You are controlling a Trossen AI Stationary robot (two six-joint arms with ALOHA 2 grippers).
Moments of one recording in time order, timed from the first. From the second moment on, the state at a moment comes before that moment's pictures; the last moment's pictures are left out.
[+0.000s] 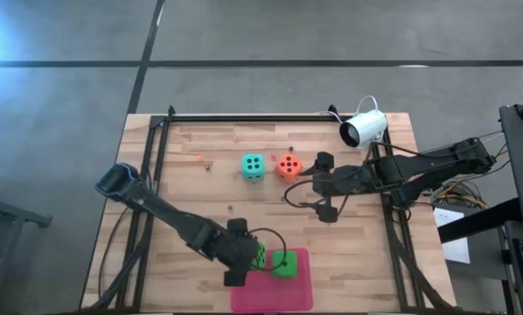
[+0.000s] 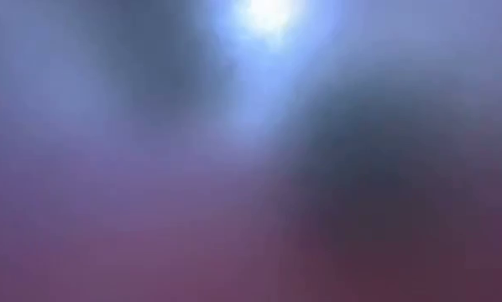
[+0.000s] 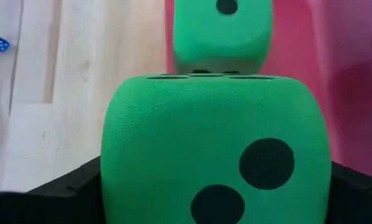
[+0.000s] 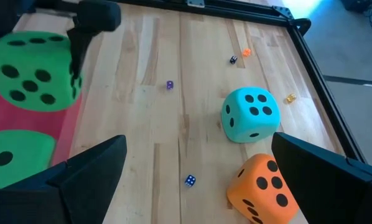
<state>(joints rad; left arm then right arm) -0.52 1.84 1.43 -0.70 -0.19 -0.48 0.22 1.21 1.09 -0.54 0.29 0.05</state>
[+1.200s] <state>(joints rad) -0.52 1.85 1.46 -0.69 -0.24 -0.43 0.22 1.21 1.09 -0.54 0.29 0.05</state>
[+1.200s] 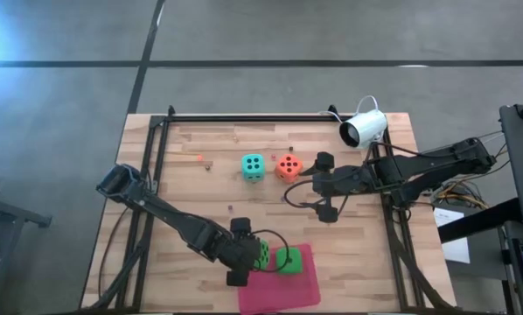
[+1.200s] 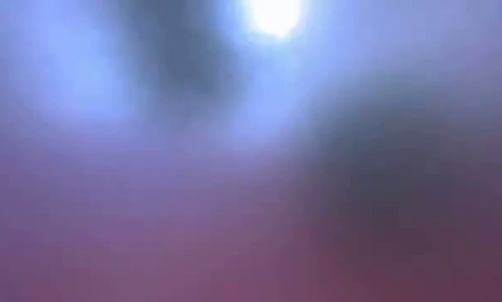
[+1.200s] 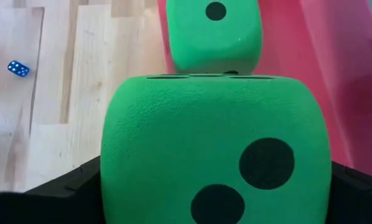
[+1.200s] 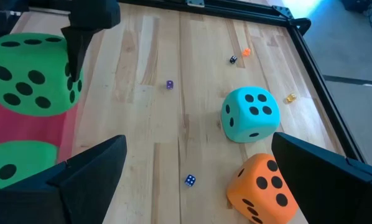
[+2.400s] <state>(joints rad) -0.56 2.05 1.65 -0.74 -0.21 -0.55 0.22 1.21 1.09 -0.54 0.29 0.05</state>
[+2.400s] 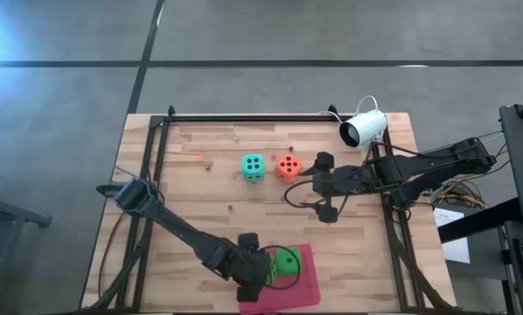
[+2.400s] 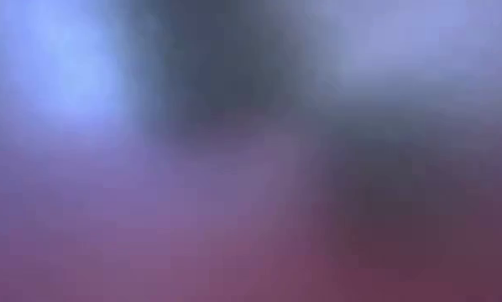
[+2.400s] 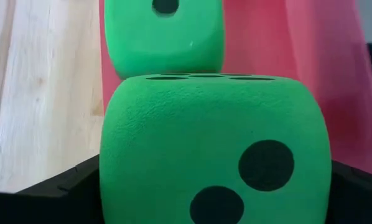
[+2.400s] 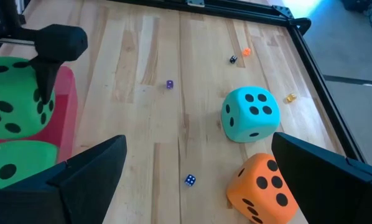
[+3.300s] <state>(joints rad) -0.54 2.05 1.63 -0.78 -0.21 -0.55 0.22 1.21 1.09 -0.54 0.29 0.05</state>
